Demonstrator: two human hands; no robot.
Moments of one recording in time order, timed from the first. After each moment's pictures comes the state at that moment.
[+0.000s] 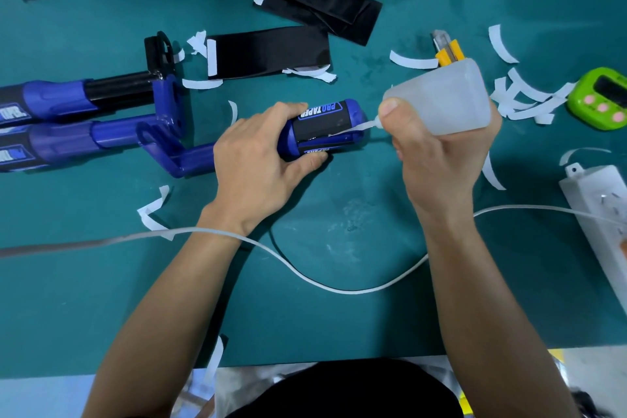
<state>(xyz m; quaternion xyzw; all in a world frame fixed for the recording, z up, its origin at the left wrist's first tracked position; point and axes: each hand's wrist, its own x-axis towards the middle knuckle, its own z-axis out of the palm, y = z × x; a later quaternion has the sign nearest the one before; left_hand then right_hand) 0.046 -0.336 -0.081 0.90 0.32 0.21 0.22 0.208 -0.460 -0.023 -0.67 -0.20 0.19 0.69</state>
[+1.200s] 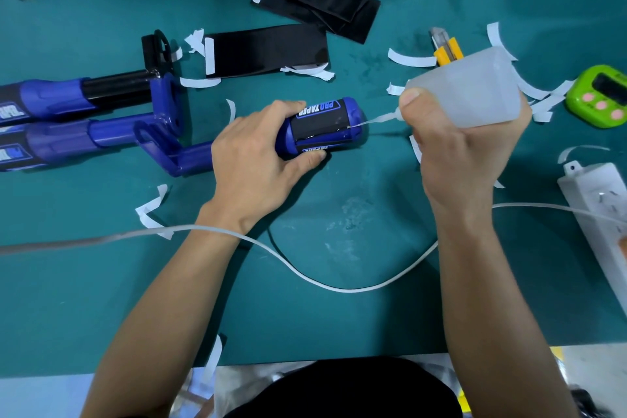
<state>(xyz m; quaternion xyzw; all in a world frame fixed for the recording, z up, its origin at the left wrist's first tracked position) 0.048 -0.337 -0.080 0.90 0.33 0.20 0.22 0.220 -0.468 -0.022 -0.69 -0.17 0.14 0.69</state>
